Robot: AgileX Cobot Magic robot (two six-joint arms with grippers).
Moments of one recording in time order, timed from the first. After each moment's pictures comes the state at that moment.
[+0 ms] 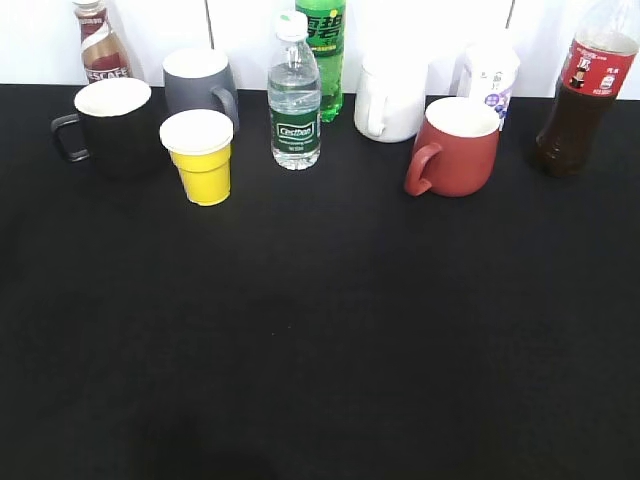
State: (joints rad) left arm -0.05 0.94 -0.33 0.05 -0.51 -0.08; right arm -0.03 -0.01 -0.50 0.03 1.04 0.03
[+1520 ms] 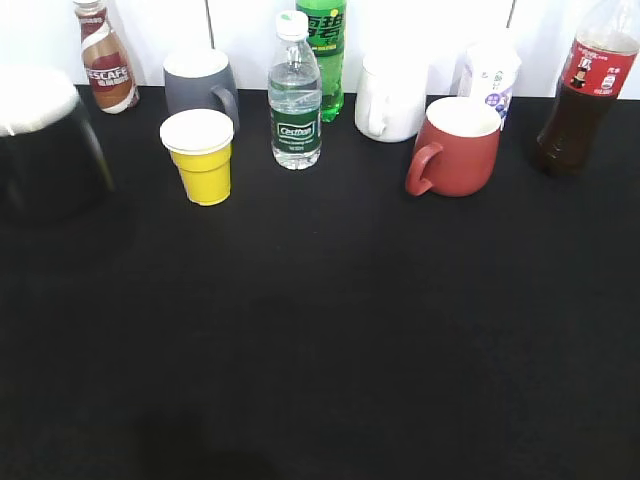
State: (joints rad) left arm -0.03 1.40 -0.30 0.16 -0.94 -0.13; right arm -0.03 -0.01 -0.52 0.06 0.94 0.04
